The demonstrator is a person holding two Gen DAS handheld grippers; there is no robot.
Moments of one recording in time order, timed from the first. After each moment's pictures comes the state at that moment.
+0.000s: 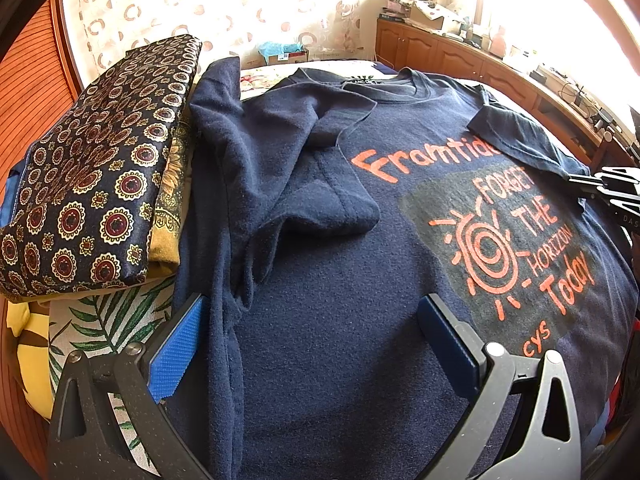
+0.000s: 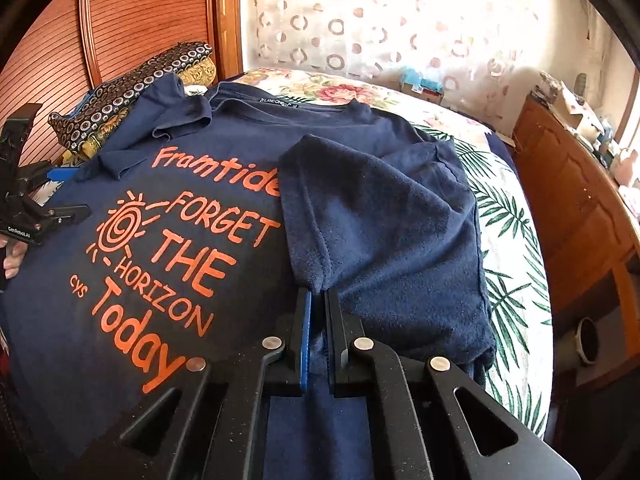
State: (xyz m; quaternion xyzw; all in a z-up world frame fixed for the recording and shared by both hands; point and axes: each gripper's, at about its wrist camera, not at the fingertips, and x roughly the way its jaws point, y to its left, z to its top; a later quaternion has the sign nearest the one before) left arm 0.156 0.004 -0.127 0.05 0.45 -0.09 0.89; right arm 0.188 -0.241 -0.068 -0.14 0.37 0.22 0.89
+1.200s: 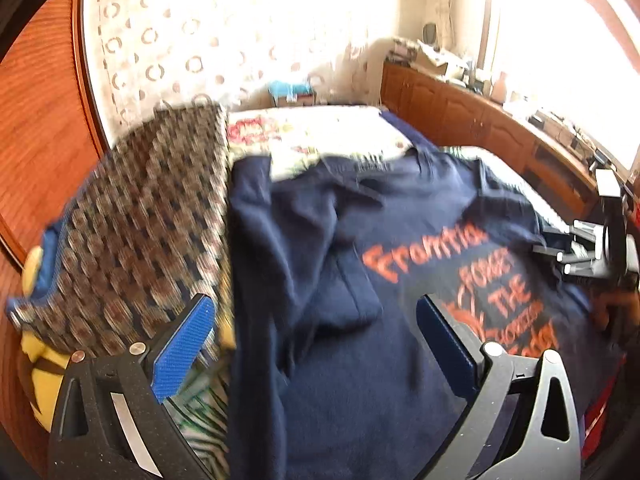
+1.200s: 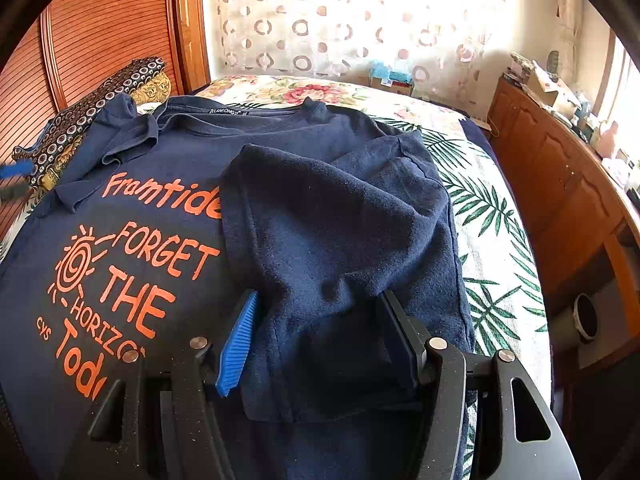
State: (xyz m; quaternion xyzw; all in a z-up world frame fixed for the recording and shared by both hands) left arm 0.164 0.029 -0.053 0.01 0.38 -0.09 0.92; right arm 0.221 -0.247 -0.078 -0.10 0.38 0.17 0.90
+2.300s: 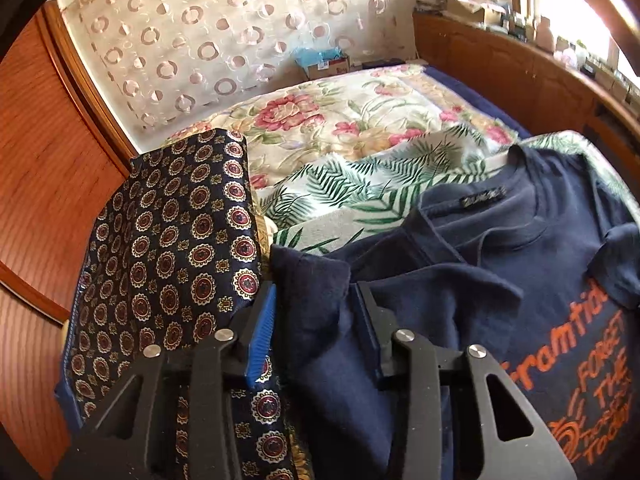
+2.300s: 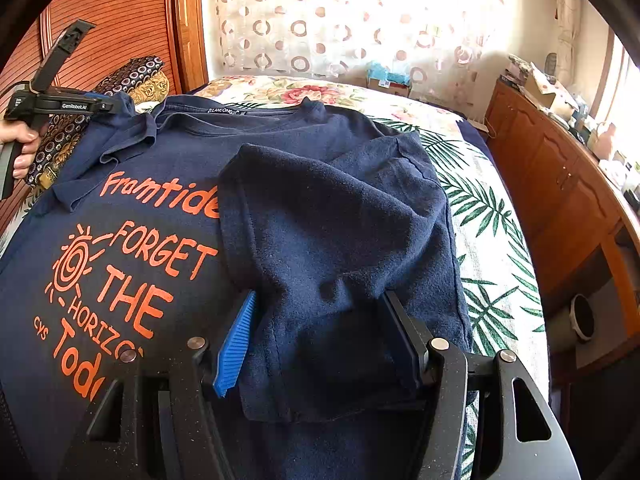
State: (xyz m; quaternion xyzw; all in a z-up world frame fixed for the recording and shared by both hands) left arm 0.313 0.023 -0.071 0.12 0.45 -0.01 0.89; right arm 0.220 -0.247 -0.079 -0.11 0.37 0.17 0.91
